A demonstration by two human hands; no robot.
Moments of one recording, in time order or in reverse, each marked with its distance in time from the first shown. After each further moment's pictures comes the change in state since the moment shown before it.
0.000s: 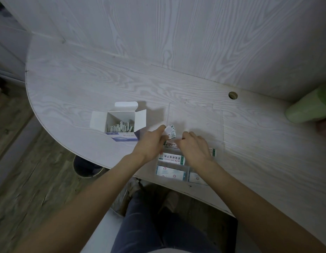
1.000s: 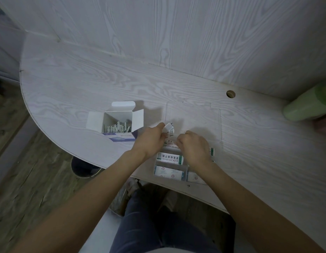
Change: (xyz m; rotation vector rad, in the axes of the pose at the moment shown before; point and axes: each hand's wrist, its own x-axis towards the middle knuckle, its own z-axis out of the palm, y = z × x) left_hand 0.014 0.000 -0.001 0.192 0.012 0.015; right_hand 0.000 0.003 0.007 0.274 0.154 0.175
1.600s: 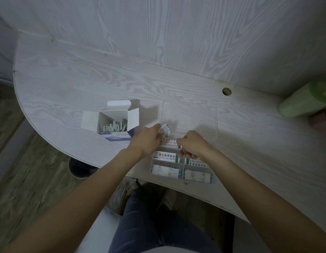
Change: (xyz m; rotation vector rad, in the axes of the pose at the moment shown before) left_hand 0.001 -0.002 0.004 0.091 -0.065 -0.017; right_hand 0.001 0.005 -0.035 0.770 -0.487 0.435
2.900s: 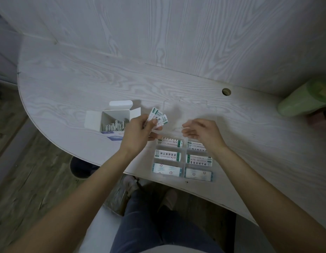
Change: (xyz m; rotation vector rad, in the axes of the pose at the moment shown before) left_hand -0.032 0.004 -0.024 -0.893 0.298 -0.046; right_hand 0.001 0.017 -0.022 0.587 0.155 -0.377
